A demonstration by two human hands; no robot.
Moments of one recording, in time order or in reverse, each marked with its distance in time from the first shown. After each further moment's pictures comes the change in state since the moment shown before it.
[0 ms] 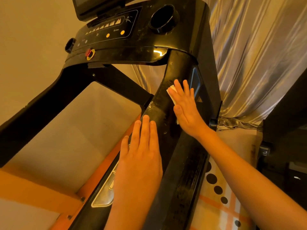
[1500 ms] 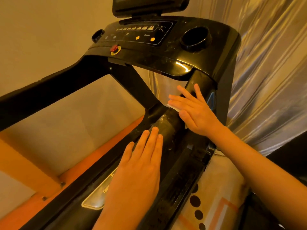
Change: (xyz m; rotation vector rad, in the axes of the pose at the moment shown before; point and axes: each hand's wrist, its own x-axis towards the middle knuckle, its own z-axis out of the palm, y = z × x) left_hand -0.002 -0.002 -0.002 -0.099 0.006 -0.033; right_hand 0.078 0.005 -0.041 -0.316 -0.275 -0.498
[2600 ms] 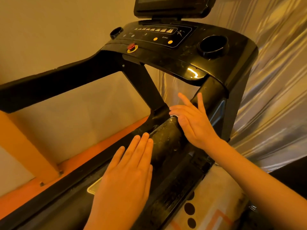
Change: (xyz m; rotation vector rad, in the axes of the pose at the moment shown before) left_hand -0.030 -0.012 -0.006 0.066 0.110 -0.116; right_hand 0.008 -0.043 0.007 0.124 -0.019 0.094
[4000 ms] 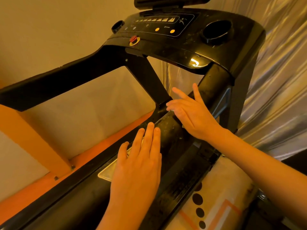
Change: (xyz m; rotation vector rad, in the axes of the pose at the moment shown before) left_hand -0.005 0.018 -0.005 -0.016 -0.115 -0.110; right_hand 0.003 -0.019 0.001 0.048 -0.091 -0.044
